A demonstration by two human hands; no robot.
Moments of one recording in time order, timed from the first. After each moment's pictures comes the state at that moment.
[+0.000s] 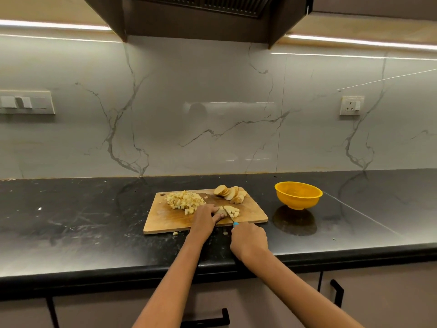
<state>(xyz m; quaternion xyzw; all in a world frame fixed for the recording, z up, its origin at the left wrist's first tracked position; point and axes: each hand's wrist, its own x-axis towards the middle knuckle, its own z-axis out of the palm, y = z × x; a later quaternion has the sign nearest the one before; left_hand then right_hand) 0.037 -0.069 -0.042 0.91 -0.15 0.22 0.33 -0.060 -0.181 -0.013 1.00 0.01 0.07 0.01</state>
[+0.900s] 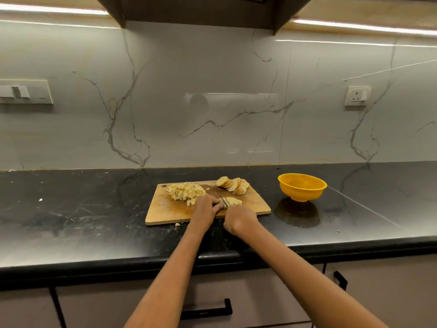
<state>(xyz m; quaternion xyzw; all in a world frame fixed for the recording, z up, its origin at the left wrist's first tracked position) 0.045 -0.062 -0.042 0.90 -0.18 0.22 0.33 -0.028 -0.166 0.004 1.00 0.02 0.00 -0.02</state>
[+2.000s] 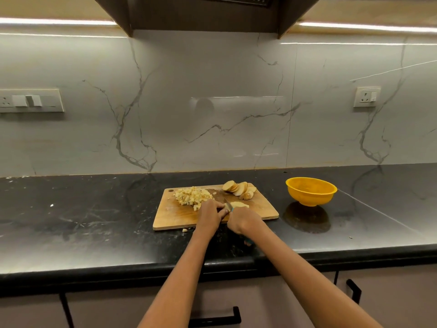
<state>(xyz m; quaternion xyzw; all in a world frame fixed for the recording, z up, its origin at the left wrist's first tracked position) 0.043 -0.059 -0.039 0.90 -0.14 0.23 0.34 -0.011 -0.162 0.008 0.99 0.02 -0.04 -0.12</state>
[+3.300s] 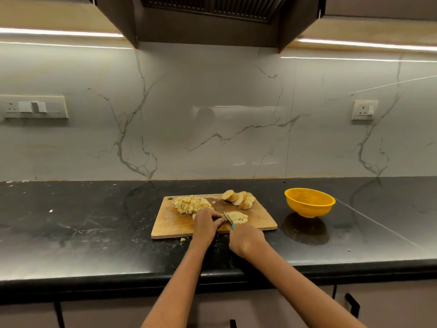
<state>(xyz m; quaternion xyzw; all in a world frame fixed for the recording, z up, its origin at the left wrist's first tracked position) 0.038 -0.058 -0.038 0.89 -0.09 0.26 0.38 -0.032 -0.168 0.002 1.00 0.04 -0.01 -0.05</state>
